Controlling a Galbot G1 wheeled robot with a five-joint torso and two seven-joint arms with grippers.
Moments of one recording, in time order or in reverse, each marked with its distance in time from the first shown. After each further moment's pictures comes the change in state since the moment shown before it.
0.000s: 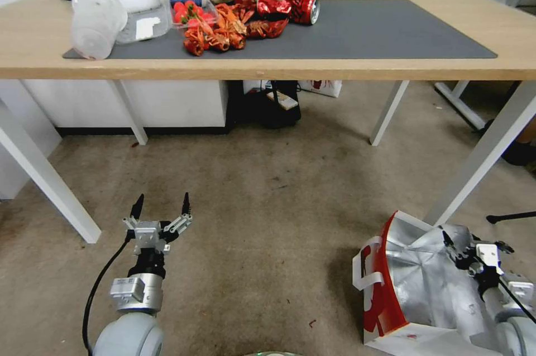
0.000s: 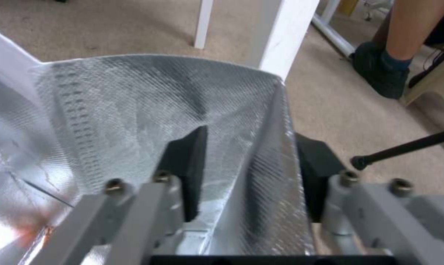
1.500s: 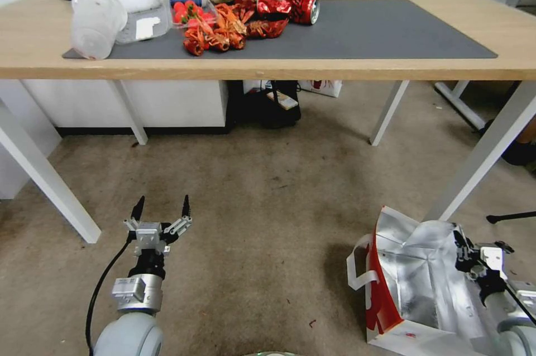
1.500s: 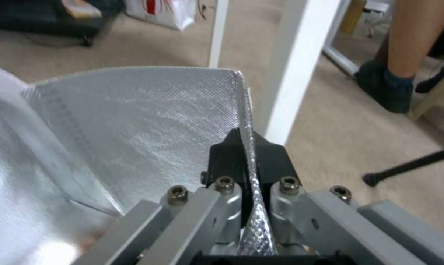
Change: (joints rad) left arm -0.011 0.008 0.001 0.028 0.007 -0.008 -0.001; right arm -0.089 0.041 0.019 0.156 0.091 0.017 0.004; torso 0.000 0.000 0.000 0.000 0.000
